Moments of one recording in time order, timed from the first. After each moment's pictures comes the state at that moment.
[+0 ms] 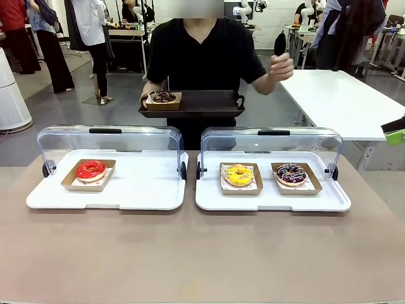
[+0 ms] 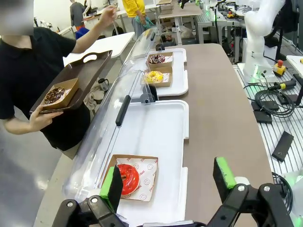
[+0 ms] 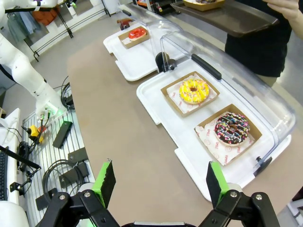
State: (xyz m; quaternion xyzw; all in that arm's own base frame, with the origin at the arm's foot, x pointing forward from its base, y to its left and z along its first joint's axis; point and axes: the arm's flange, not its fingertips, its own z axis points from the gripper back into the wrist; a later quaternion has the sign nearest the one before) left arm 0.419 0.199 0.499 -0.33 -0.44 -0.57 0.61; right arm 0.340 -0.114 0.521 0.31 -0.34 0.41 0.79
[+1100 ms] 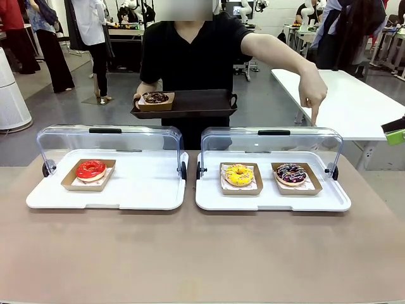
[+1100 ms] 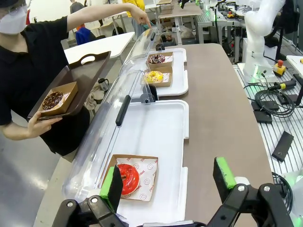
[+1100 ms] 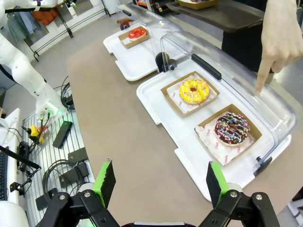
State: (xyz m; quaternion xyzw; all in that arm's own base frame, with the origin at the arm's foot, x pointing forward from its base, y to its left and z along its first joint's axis) left arm 0.419 0.199 0.499 -0.33 -0.44 -0.57 0.61; right arm 0.340 -0.114 0.521 0.31 -0.34 0.41 0.79
